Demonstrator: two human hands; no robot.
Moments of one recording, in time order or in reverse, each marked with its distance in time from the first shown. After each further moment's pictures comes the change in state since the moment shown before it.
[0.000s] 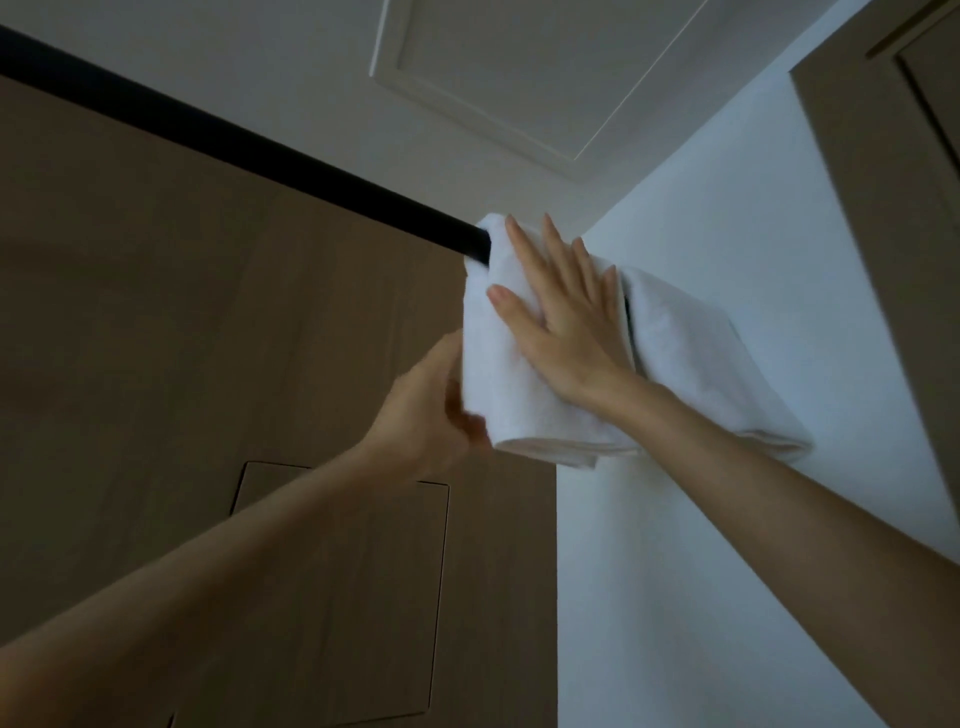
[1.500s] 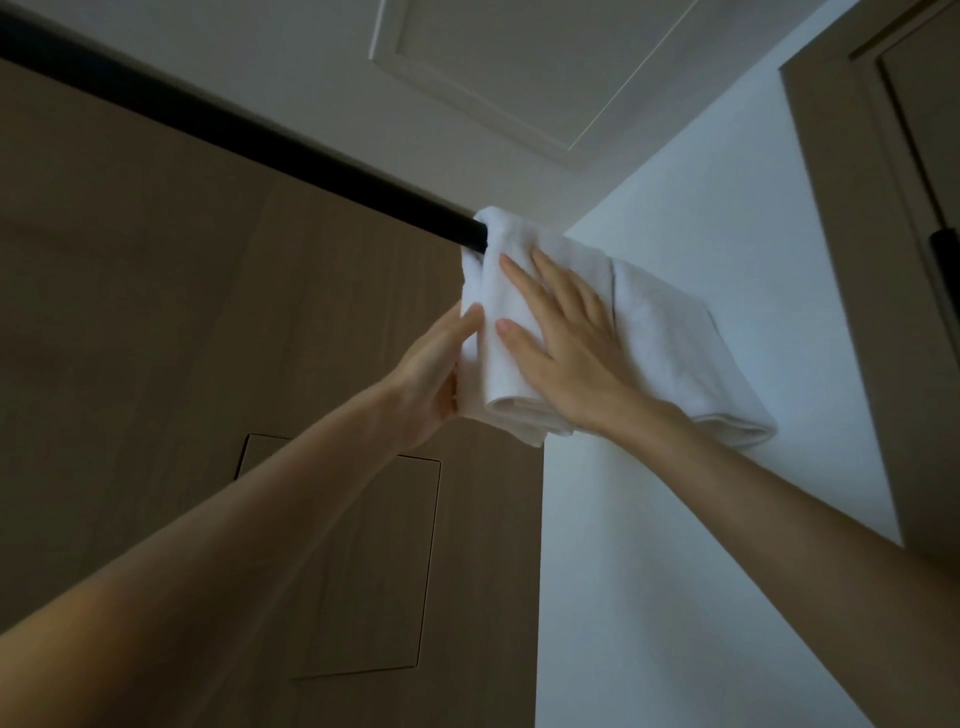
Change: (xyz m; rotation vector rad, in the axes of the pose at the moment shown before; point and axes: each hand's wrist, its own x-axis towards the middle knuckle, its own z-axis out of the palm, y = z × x) left_hand 0.026 0.022 0.001 -0.789 -0.155 -0.334; right_hand -0.039 0.000 -0.017 -0.001 -0.134 0.017
